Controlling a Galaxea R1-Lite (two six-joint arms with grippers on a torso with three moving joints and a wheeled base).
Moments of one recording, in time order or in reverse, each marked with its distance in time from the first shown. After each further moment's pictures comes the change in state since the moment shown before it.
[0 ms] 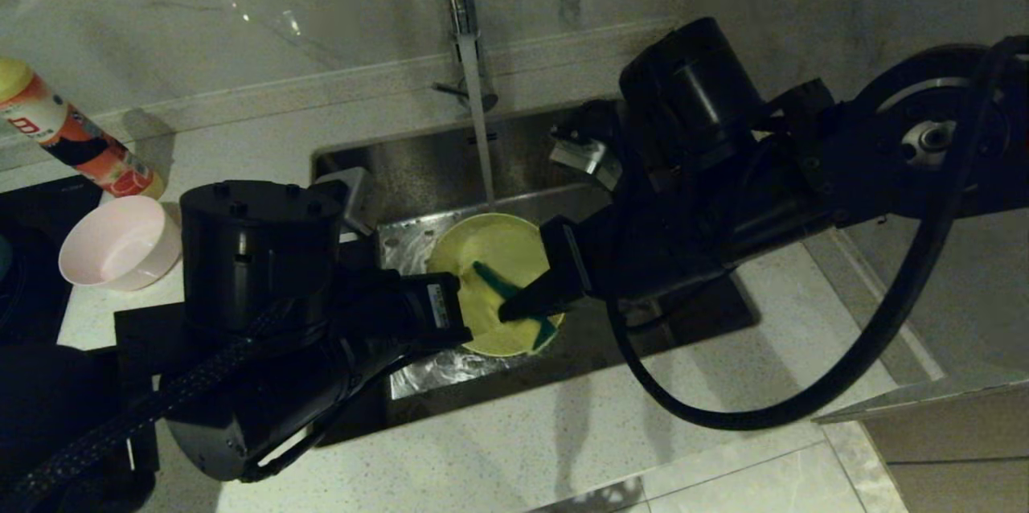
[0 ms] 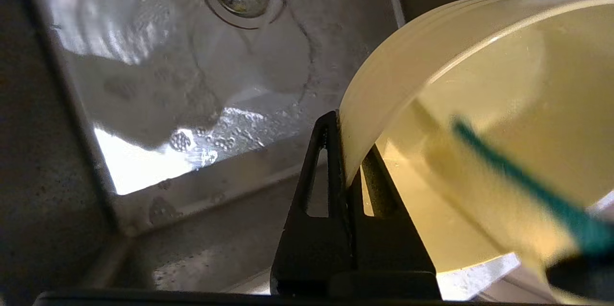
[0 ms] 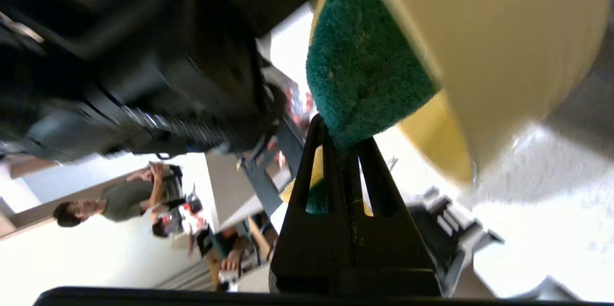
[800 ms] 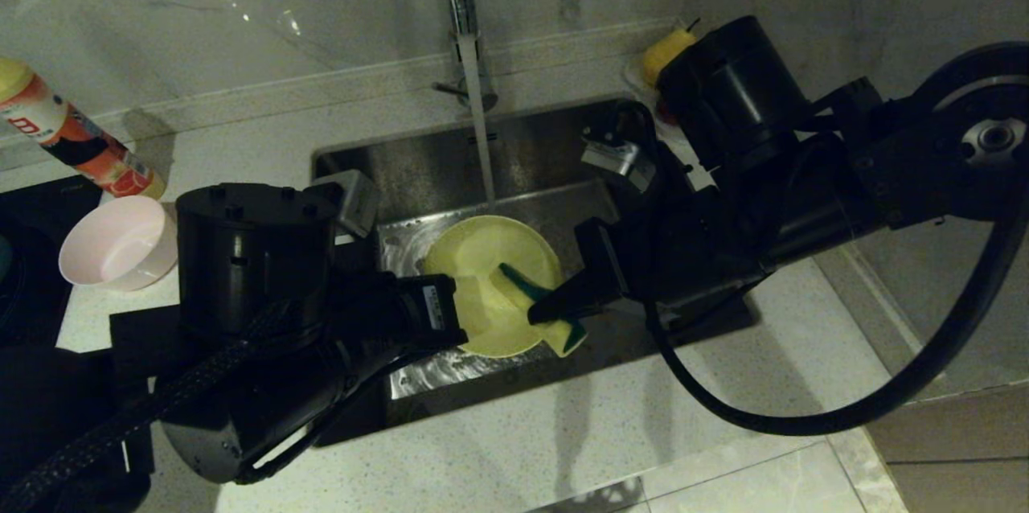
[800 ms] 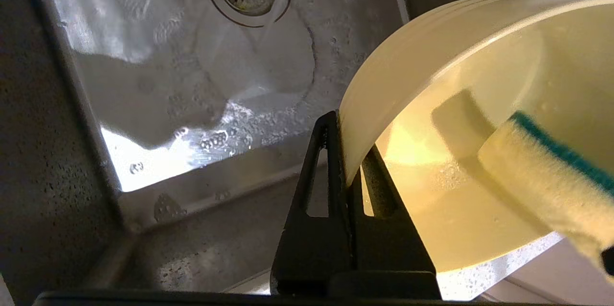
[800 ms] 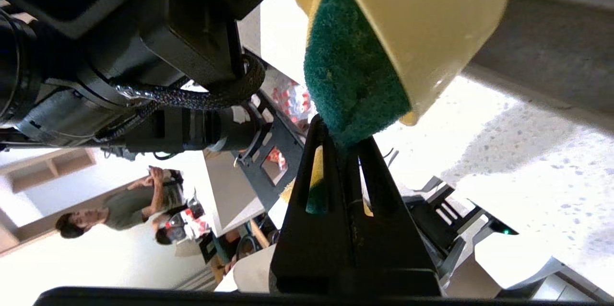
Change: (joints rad) left arm 0.005 -0.005 0.010 0.001 0.001 0.002; right arm -0.033 -0.060 0.071 -0.004 -0.006 0.007
